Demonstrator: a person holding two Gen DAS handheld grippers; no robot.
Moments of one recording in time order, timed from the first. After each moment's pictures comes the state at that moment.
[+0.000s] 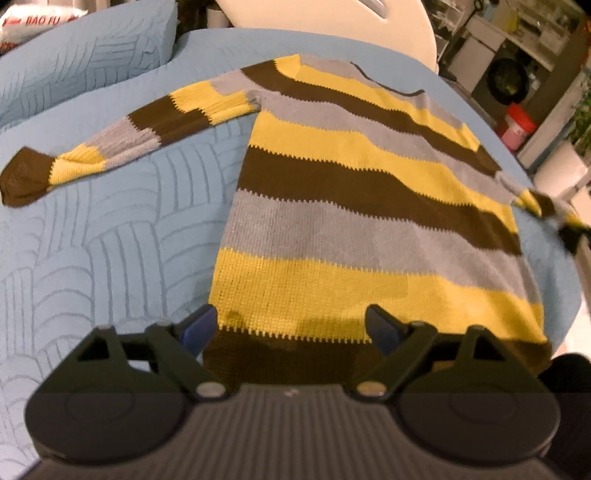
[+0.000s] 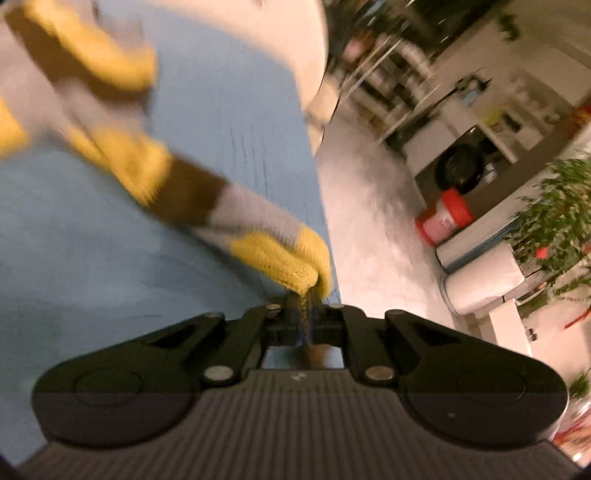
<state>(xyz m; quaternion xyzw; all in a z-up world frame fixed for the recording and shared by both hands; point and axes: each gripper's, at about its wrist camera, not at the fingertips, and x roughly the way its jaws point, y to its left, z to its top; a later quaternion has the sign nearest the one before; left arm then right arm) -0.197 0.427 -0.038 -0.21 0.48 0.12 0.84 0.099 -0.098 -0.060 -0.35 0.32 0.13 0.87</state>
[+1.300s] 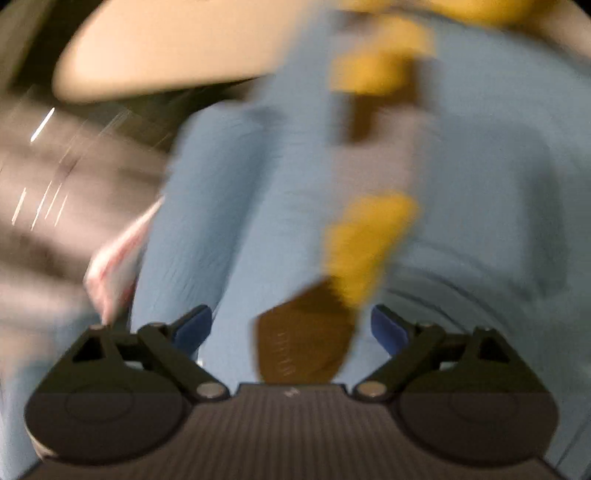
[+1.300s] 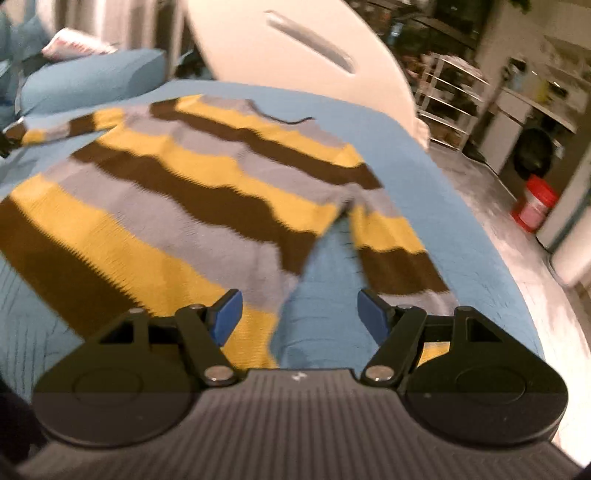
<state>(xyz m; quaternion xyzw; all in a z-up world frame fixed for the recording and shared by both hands) -0.180 0.577 -0.131 0.44 0.49 0.15 0.73 -0.112 0.042 -0.065 -0.23 0.34 0.26 0.88</state>
